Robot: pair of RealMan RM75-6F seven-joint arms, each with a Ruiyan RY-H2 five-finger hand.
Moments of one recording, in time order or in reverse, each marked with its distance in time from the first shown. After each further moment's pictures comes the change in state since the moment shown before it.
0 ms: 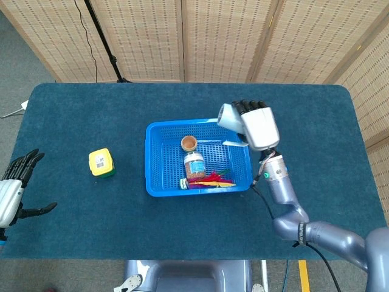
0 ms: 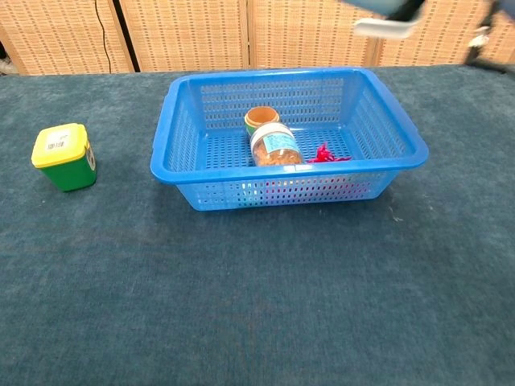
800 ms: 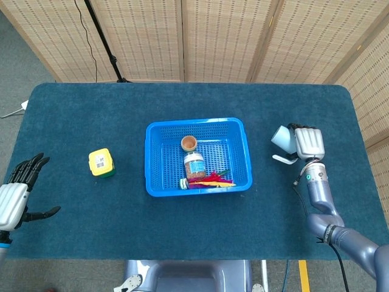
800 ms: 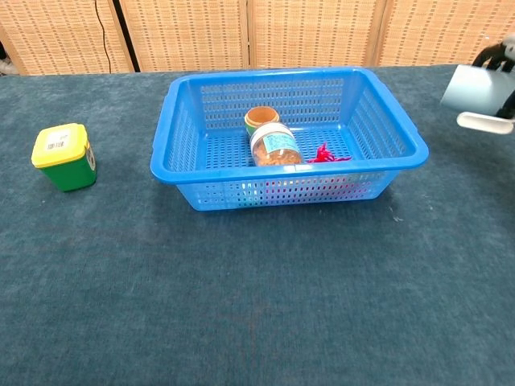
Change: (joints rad) left arm 0.007 -0.015 0.008 -0.022 -0.003 -0.006 0.056; right arm -0.140 -0.045 -0.073 0.370 0.171 -0.383 0.287
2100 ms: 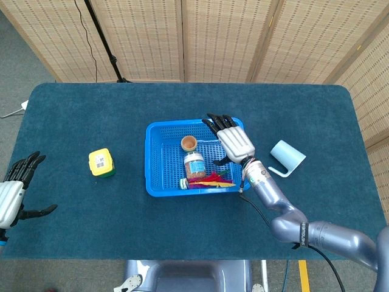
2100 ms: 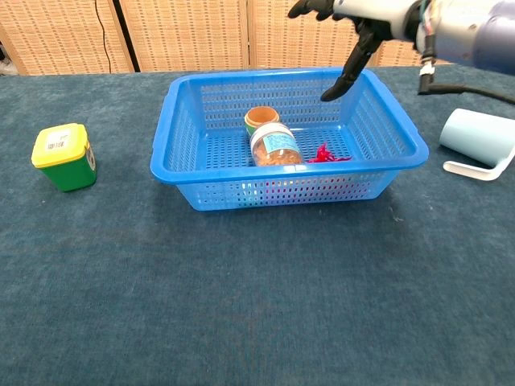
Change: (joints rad) left arm -0.008 0.018 -0.008 0.025 -0.017 -0.028 -0.060; right arm 0.205 0.076 0.097 -0.514 -0.036 -0.045 -0.044
